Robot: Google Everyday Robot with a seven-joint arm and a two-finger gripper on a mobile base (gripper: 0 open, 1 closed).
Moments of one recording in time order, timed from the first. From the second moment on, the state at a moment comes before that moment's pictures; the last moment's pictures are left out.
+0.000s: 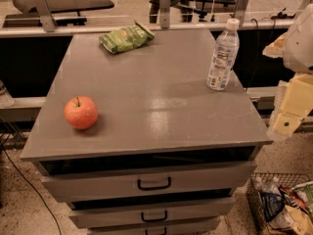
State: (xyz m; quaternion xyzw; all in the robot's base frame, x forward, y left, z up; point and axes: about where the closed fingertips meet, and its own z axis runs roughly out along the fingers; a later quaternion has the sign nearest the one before) arm 0.438 -0.217 0.977 -0.60 0.78 -0.03 0.16
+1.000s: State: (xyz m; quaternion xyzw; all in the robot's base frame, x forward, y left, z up) arm 0.501 -0.252 0.973 -0.56 0.79 -0.10 0.23
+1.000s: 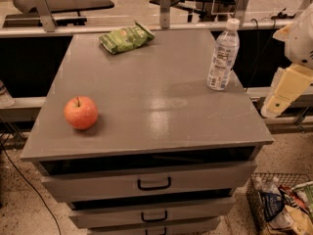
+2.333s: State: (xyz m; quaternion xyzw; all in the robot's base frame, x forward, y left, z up) arm 0.632 -0.263 0.941 -0.46 0.77 0.01 0.44
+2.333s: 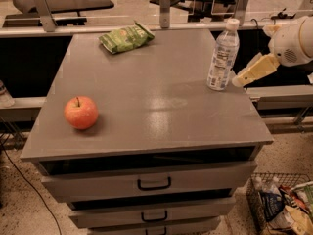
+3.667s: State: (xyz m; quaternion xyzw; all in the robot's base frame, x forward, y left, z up) arm 0.673 -0.232 0.934 -0.40 0.71 0.16 0.55
